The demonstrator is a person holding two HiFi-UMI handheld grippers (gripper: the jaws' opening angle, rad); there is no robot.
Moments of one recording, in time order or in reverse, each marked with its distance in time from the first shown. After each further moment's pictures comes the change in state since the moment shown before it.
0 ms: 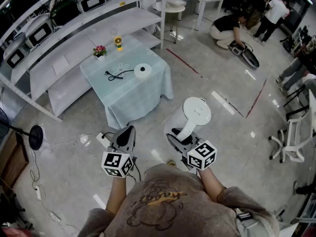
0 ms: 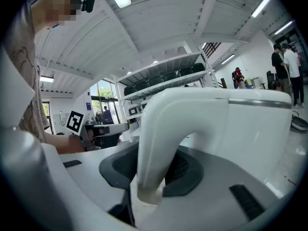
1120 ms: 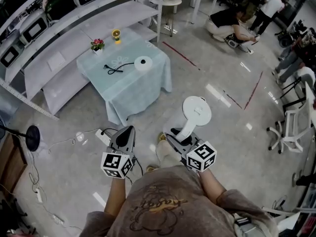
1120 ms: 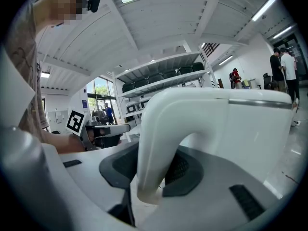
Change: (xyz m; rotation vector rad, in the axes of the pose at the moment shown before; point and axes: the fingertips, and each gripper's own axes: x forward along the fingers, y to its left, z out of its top) left arm -0.035 0.032 -0.027 -0.009 0.021 -0.058; right arm 0.023 0.048 -0.028 -0.010 0.006 -0.051
